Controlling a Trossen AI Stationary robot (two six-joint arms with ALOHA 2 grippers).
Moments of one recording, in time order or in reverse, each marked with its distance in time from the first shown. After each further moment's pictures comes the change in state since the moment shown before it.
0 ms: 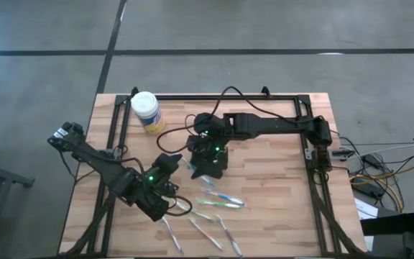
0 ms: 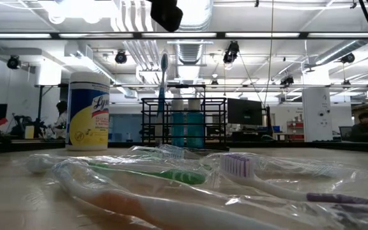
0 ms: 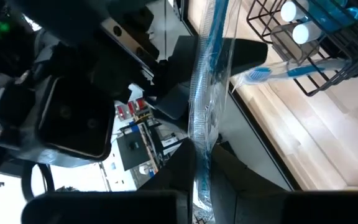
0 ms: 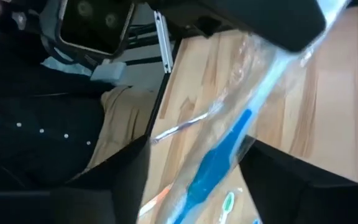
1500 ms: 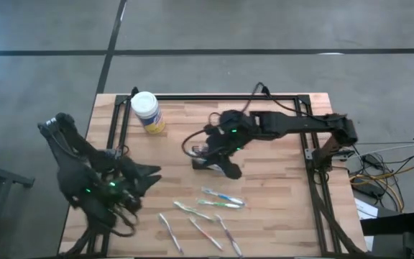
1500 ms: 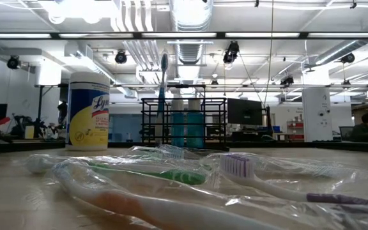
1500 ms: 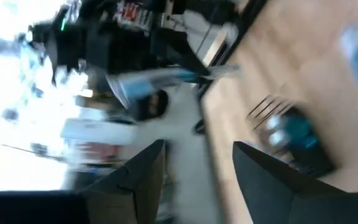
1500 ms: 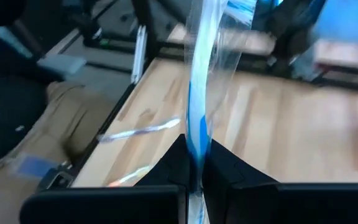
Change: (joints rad) left arm -0.304 -0.209 0.002 0.053 -0.018 -0.359; right arm 0.040 -0.280 -0.216 0.079 0.246 -0.278
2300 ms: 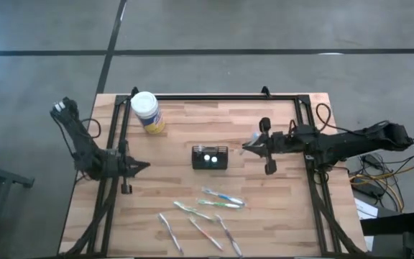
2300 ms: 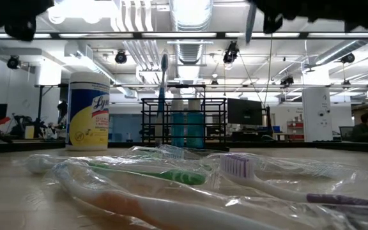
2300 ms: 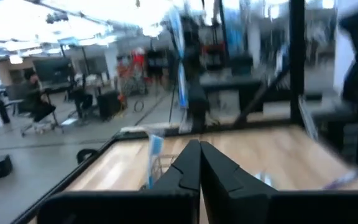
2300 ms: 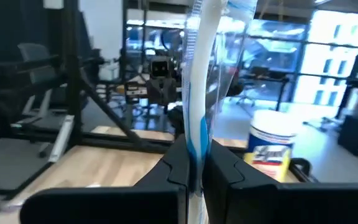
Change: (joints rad) left arm -0.015 -0.924 -1.319 1.523 0.167 0.026; right arm -0.024 -0.730 -1.238 1.173 0.333 0.008
